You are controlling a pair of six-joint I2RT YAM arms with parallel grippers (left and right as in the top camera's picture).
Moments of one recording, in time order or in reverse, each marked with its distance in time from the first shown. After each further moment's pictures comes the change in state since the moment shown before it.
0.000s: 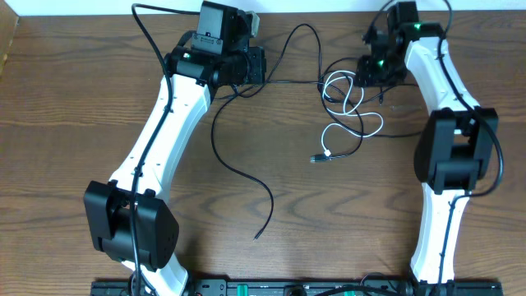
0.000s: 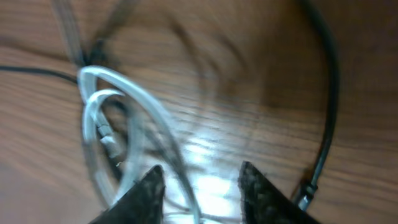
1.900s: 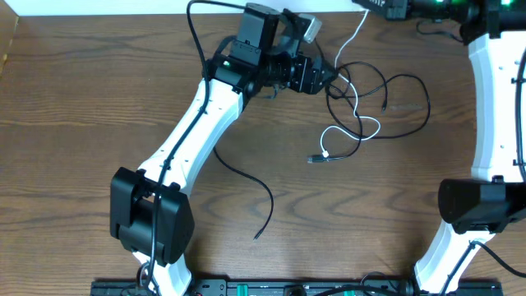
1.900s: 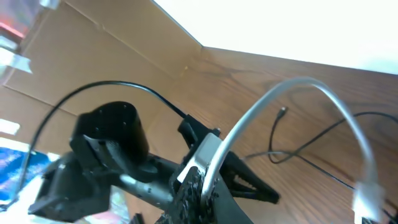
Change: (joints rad) left arm -0.144 0.062 -0.010 0.277 0.340 0.109; right arm -0.034 -0.362 0.312 0.032 -0.794 0.241
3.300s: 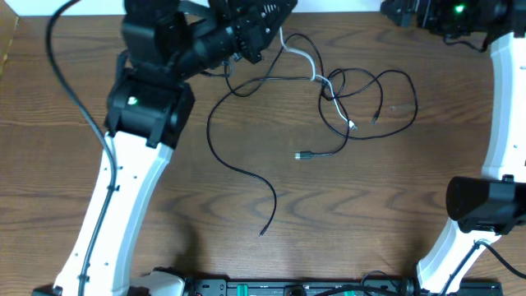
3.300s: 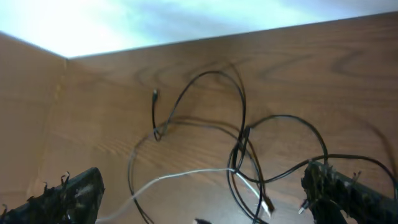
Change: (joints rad) left arm 0.135 -0.414 -0.001 0.259 0.049 -0.340; right arm -0.077 0.000 0.006 -0.231 0.487 -0.065
